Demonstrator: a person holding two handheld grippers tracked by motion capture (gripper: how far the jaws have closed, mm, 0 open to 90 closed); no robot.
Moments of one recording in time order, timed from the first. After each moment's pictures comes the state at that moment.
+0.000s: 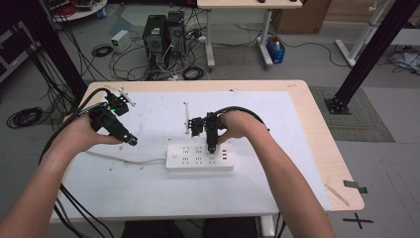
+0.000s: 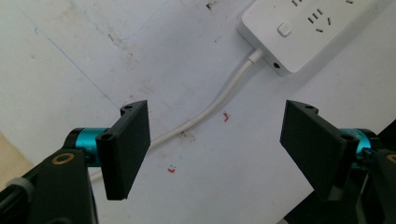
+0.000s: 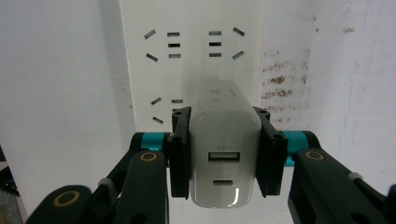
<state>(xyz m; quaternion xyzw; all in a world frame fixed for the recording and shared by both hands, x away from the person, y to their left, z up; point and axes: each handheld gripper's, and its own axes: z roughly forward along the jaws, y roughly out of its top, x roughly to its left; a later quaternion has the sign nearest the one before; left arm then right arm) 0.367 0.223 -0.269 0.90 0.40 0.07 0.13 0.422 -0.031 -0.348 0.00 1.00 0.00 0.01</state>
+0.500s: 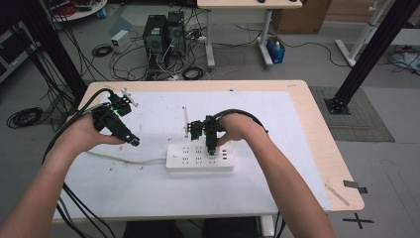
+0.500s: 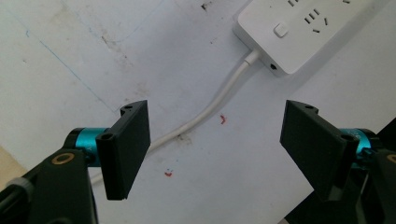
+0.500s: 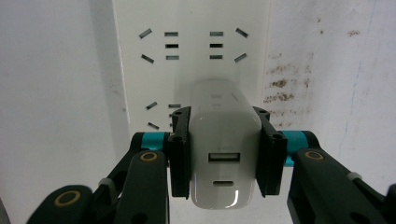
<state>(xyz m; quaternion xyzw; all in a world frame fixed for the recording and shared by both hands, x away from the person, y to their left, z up) 0.369 0.218 -0.271 0.91 0.40 0.06 0.13 0.418 -0.029 -0.357 -0.01 1.00 0.00 0.02</state>
